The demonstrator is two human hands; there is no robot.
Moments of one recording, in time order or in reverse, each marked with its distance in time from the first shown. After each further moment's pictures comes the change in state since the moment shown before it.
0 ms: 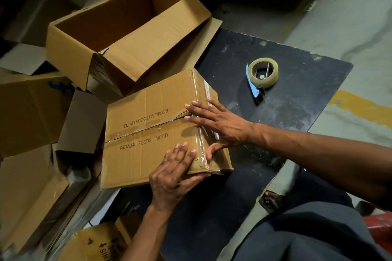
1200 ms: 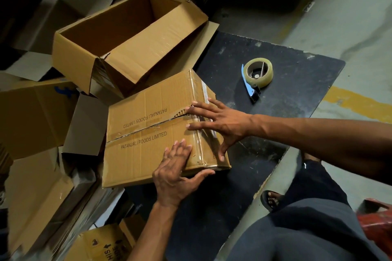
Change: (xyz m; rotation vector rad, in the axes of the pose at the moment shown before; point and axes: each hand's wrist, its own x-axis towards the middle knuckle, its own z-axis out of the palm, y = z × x) left_hand 0.005 0.027 0.003 0.006 0.016 -0.191; right_hand -0.008 0.009 -0.018 -0.112 -0.202 -0.099
